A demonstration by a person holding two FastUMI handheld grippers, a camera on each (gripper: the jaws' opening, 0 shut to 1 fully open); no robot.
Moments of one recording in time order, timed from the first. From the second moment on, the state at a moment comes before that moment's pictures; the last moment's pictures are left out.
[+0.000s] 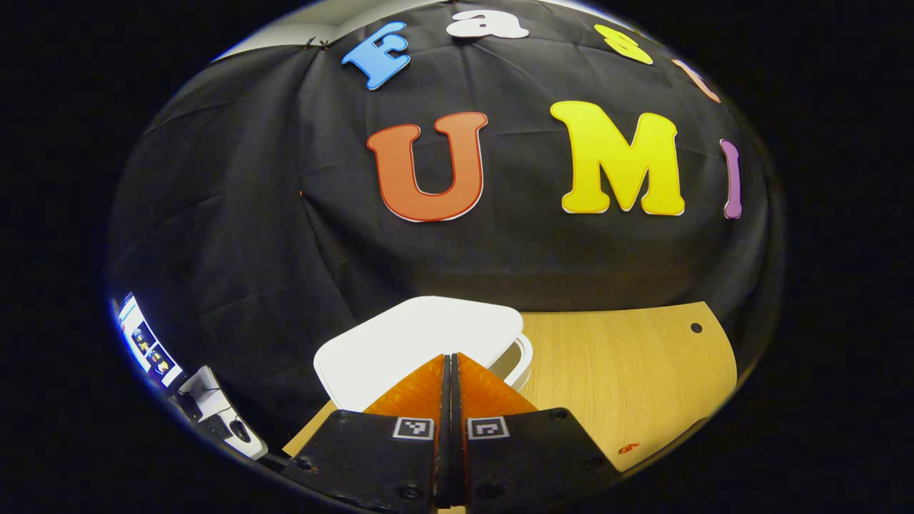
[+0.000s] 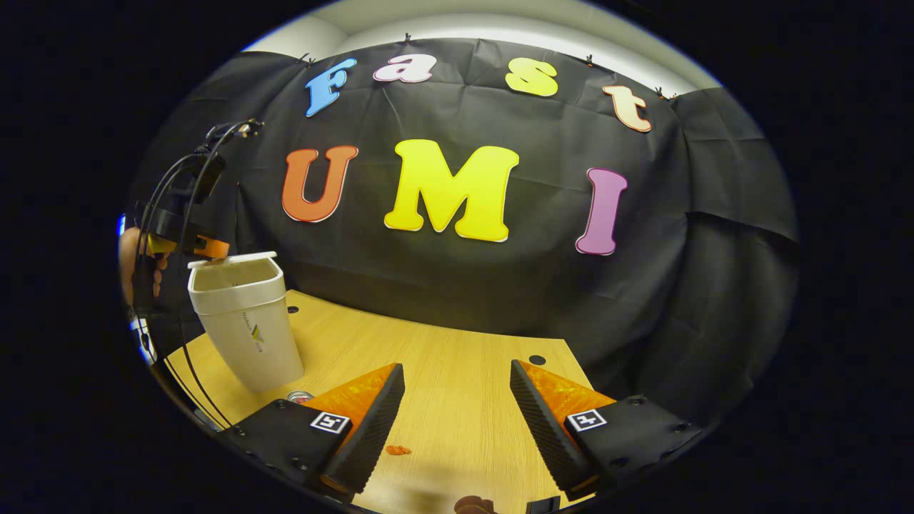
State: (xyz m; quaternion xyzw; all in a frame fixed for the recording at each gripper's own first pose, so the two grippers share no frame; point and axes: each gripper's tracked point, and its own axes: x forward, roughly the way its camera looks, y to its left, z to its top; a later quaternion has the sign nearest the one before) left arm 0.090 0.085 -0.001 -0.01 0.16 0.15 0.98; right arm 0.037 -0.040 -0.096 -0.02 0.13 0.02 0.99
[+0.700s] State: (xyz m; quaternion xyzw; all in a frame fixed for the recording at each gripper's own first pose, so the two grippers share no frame) left arm 0.050 0.035 -0.022 -0.02 0.16 0.12 0.98; right arm 0.024 -0.023 -0.136 -0.04 0.16 0.04 0.98
